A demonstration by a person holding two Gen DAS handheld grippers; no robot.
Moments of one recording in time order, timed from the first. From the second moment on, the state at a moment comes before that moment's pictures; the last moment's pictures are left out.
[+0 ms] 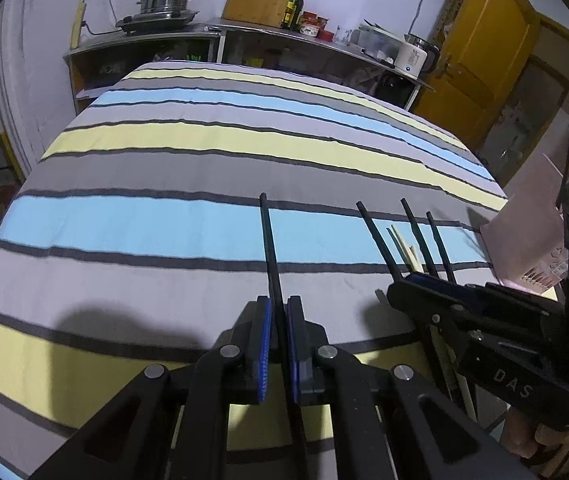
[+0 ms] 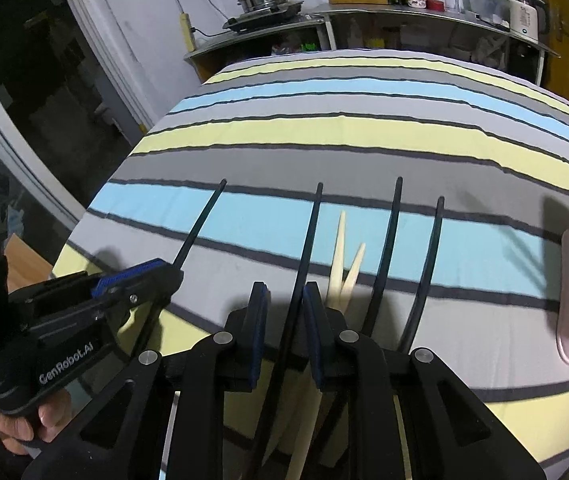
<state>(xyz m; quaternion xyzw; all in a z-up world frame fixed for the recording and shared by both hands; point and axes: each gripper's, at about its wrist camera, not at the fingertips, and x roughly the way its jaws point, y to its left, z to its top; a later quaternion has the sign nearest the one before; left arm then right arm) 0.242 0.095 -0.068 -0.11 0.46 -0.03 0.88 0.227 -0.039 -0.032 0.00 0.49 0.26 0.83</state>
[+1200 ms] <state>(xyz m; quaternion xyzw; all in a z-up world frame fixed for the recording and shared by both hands) 0.217 0.083 0.035 -0.09 0.38 -0.08 0.92 0.198 -0.069 0.063 0.02 0.40 0.25 0.88</state>
